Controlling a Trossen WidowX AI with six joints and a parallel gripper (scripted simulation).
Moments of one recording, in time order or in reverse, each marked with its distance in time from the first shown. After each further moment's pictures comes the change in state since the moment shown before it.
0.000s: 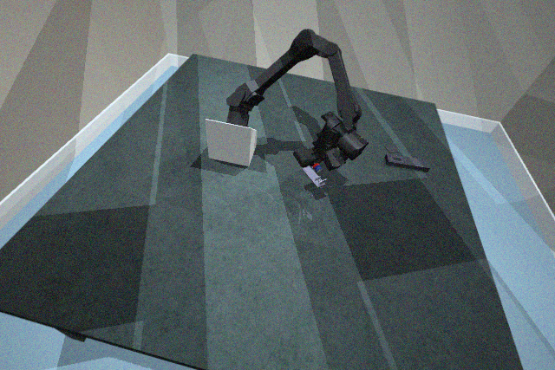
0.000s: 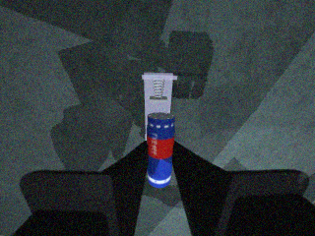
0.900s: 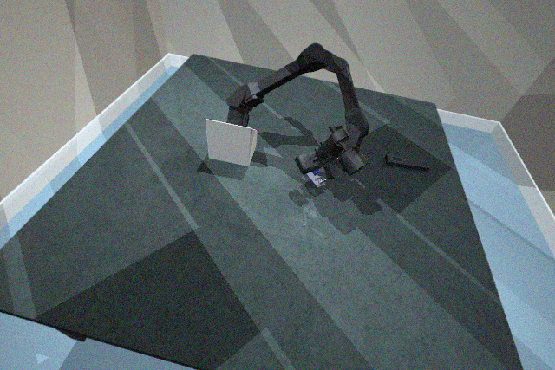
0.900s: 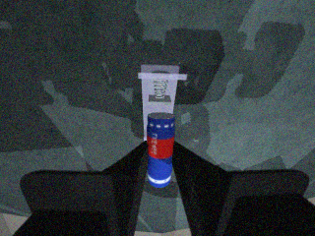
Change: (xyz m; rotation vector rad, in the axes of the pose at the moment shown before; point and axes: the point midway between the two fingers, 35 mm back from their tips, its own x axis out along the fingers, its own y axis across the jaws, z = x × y) arm 0.018 0.001 0.005 -0.008 0.177 -0.018
